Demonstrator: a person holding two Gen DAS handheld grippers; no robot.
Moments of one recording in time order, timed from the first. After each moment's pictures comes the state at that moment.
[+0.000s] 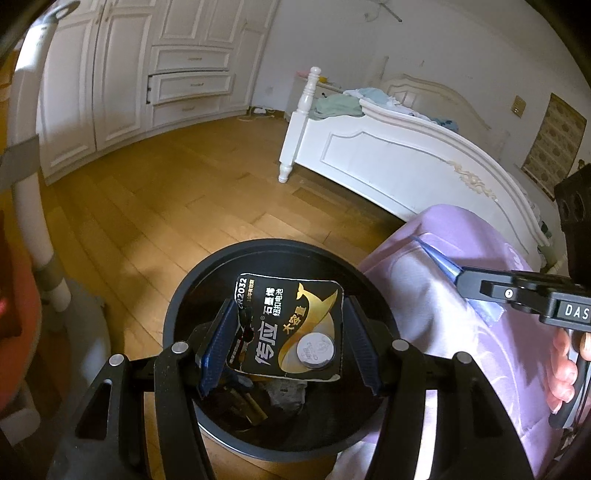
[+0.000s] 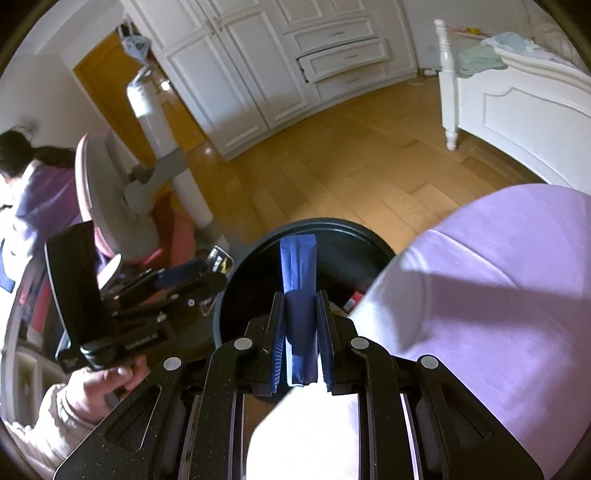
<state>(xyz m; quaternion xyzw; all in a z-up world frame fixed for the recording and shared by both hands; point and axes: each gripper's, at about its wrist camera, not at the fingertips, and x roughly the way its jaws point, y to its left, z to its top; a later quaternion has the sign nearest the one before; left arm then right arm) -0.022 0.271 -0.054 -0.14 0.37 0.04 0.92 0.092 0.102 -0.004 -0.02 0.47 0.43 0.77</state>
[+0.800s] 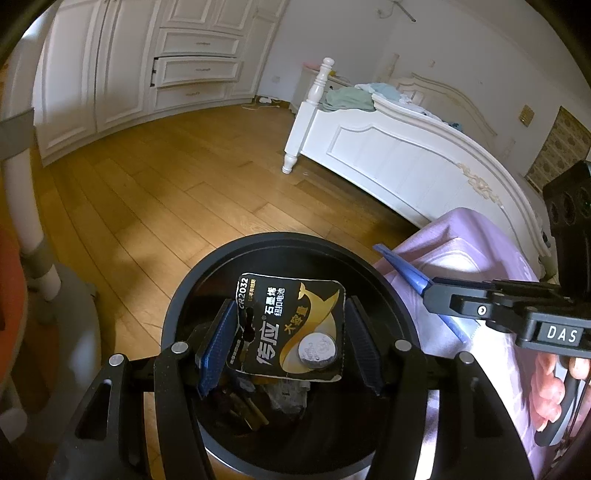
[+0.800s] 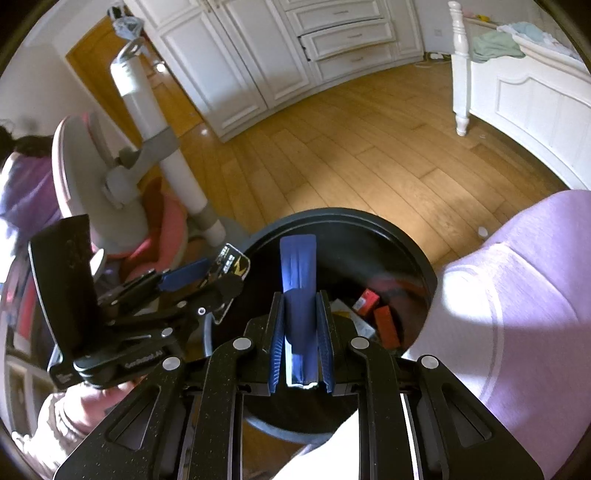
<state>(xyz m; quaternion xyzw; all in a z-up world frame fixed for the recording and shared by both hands) -0.004 0.289 -0.075 -0.17 0.38 0.04 0.91 0.111 0.147 -0.039 -0.03 0.50 0.43 0.75</state>
